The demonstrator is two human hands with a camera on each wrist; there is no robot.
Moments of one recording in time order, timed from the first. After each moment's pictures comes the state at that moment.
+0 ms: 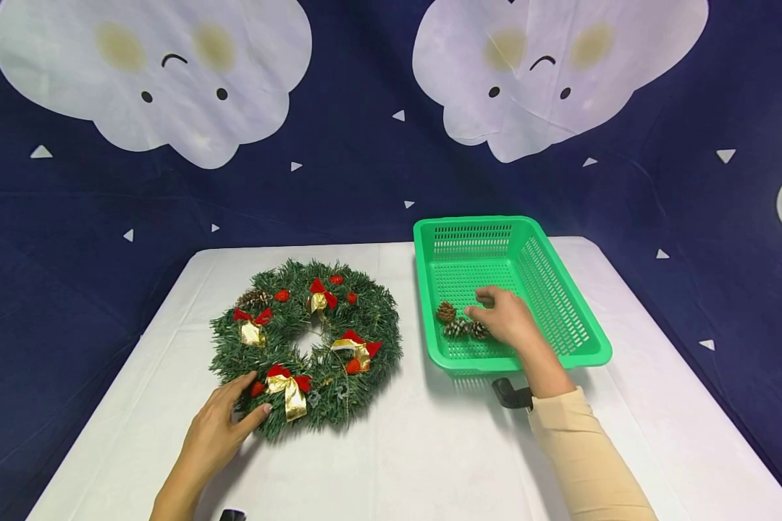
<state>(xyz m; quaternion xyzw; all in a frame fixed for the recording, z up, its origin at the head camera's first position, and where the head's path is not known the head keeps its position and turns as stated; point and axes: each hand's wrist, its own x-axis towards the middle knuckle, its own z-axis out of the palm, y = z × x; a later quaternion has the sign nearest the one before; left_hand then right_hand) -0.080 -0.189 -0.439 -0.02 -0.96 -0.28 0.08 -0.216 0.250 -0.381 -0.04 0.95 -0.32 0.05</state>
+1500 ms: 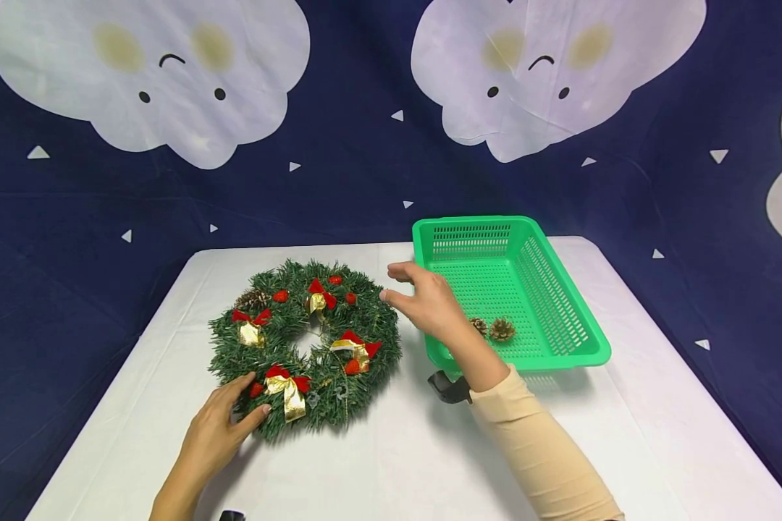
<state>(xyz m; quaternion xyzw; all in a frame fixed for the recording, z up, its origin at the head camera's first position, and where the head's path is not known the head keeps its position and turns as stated) -0.081 -0.189 -0.439 -0.01 -0.96 -0.28 0.07 -0.206 0.136 -0.332 -0.14 0.90 -0.42 -0.01</state>
